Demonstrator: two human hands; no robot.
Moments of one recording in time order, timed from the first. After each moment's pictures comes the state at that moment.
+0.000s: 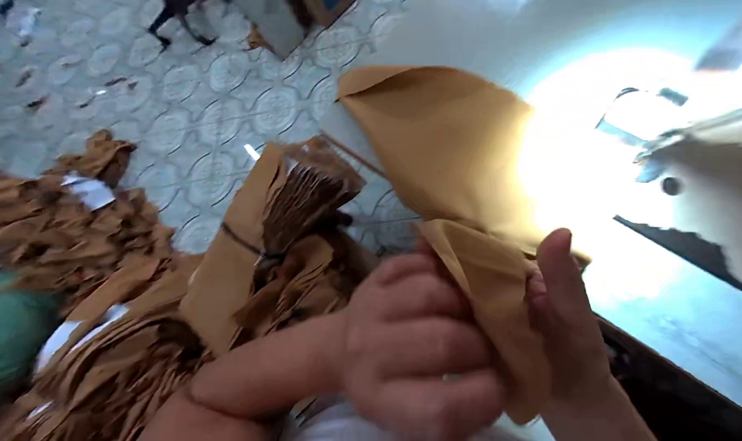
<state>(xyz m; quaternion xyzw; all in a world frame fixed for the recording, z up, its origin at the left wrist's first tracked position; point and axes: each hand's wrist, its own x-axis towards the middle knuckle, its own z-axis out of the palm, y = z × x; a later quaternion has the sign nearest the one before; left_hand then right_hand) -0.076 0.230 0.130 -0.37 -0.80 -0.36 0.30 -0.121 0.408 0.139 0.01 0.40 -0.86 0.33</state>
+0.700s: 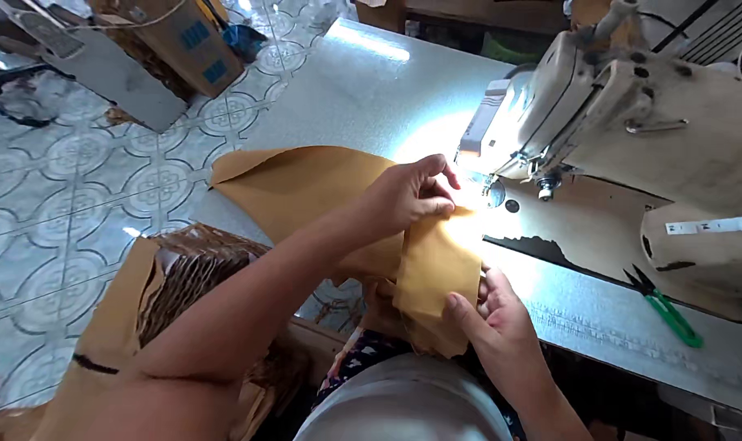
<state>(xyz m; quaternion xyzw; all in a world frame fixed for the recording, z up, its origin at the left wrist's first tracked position) -0.282 0.283 0.138 -0.28 -0.80 -0.51 -0.12 -0.133 0.469 0.098 -0.02 0.73 -0.68 0.04</state>
